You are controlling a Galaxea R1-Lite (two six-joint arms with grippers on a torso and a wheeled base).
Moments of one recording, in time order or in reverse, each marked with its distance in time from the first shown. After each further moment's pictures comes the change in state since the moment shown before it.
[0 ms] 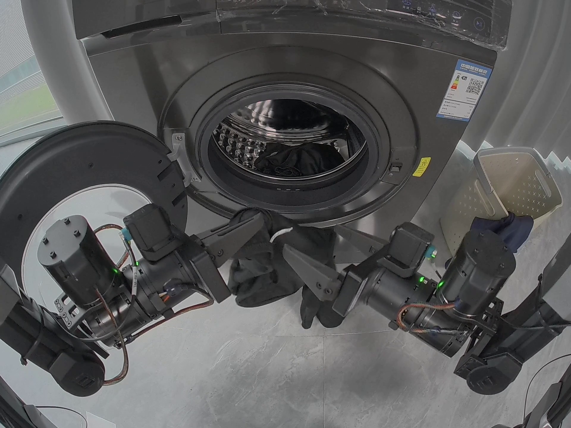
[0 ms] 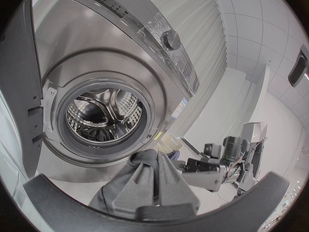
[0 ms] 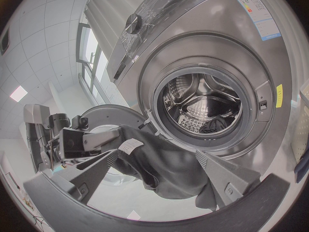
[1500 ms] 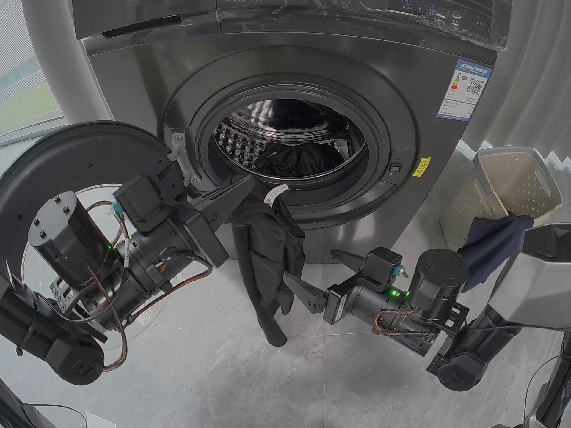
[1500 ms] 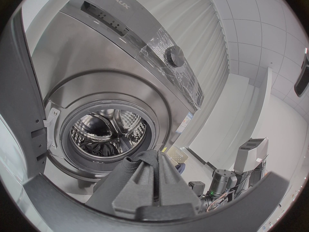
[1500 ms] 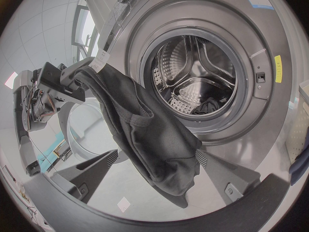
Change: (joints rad) left arm 0.005 -0.018 -0.088 0.012 0.079 -0.003; right arm -0.069 0.190 -0.019 -0.039 0.030 -0.064
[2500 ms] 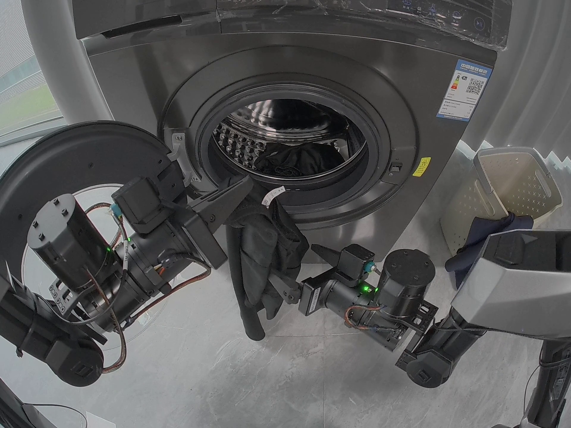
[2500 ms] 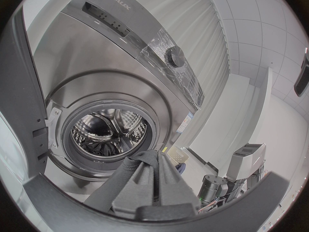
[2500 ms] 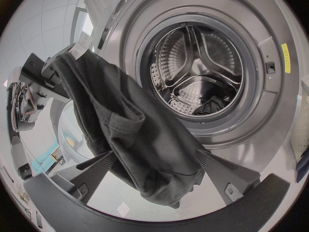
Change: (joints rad) left arm 0.000 -0.001 0.011 -0.010 0.005 0.000; right arm 0.013 0.129 -0.160 -0.010 -0.026 0.012
